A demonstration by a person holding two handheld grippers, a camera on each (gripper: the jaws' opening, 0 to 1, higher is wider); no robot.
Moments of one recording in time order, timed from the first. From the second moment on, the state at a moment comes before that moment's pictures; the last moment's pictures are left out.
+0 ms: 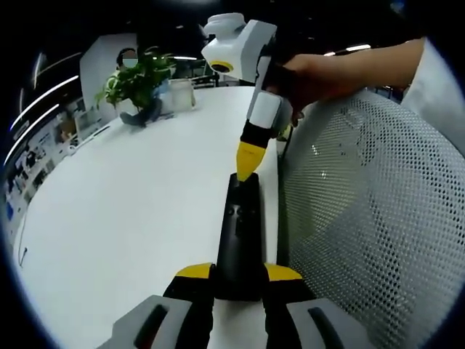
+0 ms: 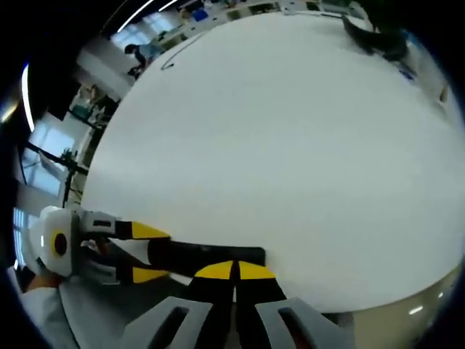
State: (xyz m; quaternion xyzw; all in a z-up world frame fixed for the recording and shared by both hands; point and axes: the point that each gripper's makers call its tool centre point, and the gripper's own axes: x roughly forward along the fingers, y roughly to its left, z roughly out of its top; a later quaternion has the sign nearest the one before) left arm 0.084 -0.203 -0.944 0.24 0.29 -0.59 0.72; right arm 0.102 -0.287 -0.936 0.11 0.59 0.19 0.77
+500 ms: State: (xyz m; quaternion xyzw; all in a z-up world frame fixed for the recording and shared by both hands) left arm 0.083 -0.200 -0.945 0.25 0.31 -0.58 0.71; right arm 0.102 -0.287 -0.937 0.09 0.58 0.20 0.78
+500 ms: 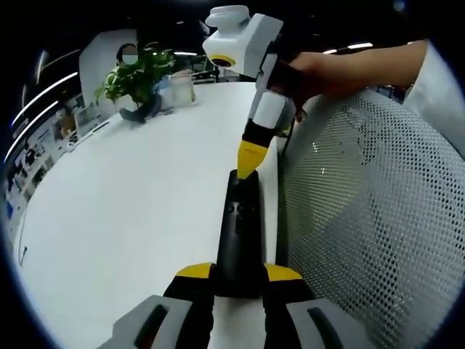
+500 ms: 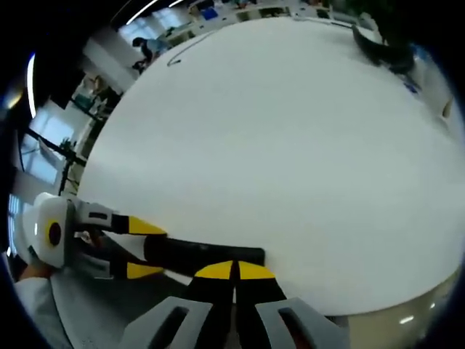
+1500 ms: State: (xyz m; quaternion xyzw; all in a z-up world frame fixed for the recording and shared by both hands) left arm 0.081 -0.204 -0.943 0.25 0.29 -0.59 0.71; right arm 0.100 -0.280 -0.934 0.08 0.59 0.22 0.78
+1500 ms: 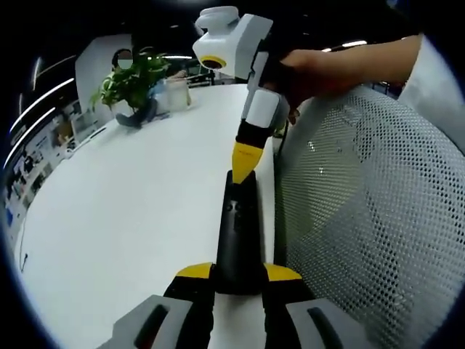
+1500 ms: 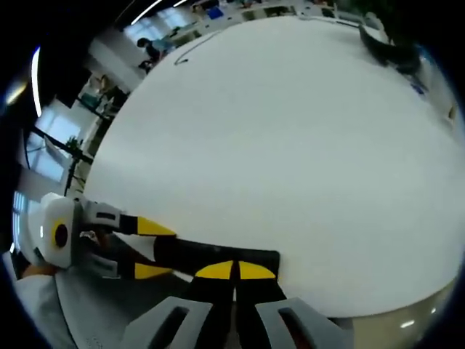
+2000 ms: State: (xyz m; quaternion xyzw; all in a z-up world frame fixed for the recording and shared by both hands) left arm 0.080 -0.204 -0.944 0.24 0.30 -0.59 0.71; right arm 0.100 -0.281 -0.936 0.07 0.59 0.21 0.78
